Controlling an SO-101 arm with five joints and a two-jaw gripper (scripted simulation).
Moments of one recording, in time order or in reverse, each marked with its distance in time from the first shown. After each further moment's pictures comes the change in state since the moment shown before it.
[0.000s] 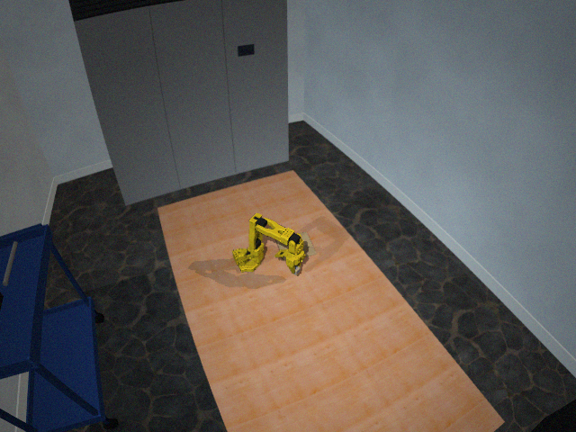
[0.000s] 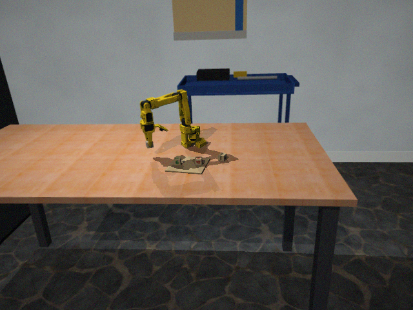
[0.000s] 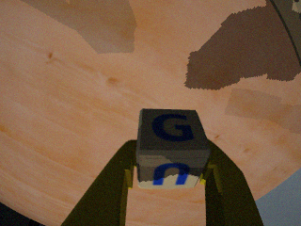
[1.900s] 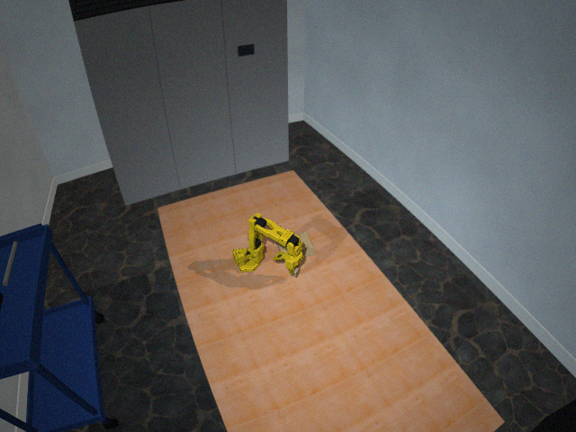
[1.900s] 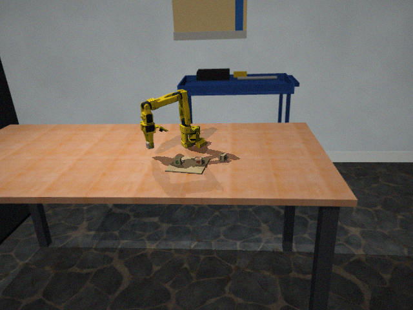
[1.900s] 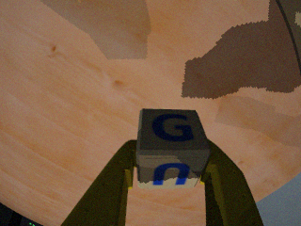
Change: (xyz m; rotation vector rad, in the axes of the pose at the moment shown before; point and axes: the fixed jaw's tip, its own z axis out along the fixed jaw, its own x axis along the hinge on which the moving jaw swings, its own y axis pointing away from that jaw) arm -0.001 0.005 0.006 0.000 0.001 -0.111
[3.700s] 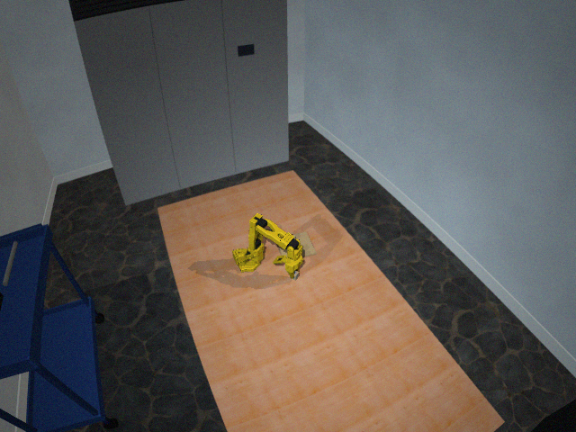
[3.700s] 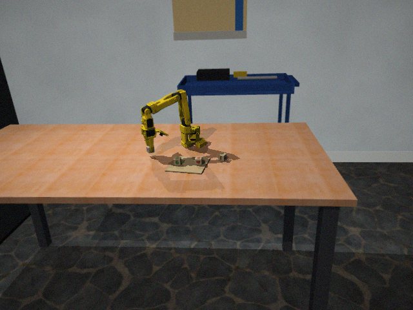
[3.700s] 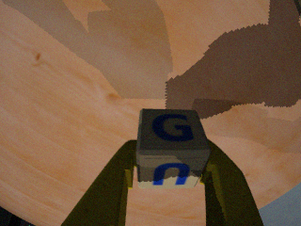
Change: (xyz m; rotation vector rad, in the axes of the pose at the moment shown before) arm 0.000 0.000 0.018 0.000 0.001 0.000
